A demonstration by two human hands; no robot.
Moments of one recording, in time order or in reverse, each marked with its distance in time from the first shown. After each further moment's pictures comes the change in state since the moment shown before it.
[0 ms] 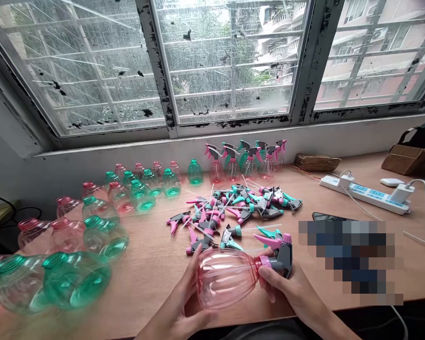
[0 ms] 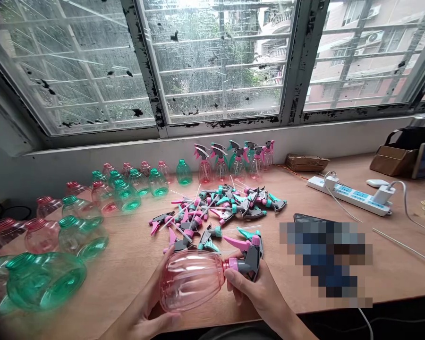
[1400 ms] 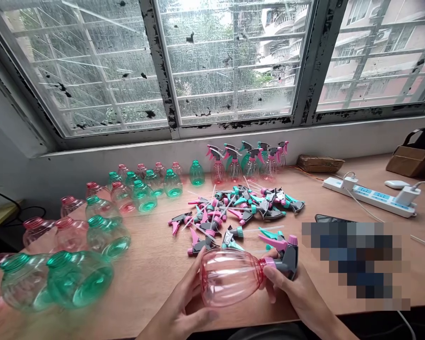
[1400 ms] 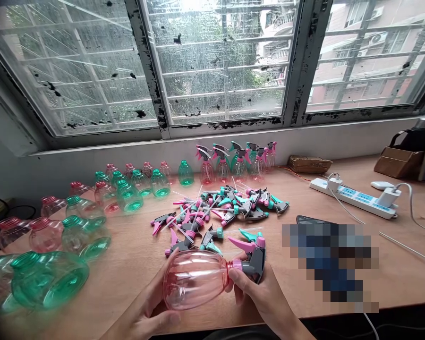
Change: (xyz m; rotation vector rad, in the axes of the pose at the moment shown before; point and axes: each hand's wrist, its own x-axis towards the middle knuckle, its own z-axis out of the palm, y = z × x) left_hand 0.002 0.002 0.002 -0.106 -0.002 -0.024; right_hand -0.001 -0.001 0.000 -0.044 0.014 -0.041
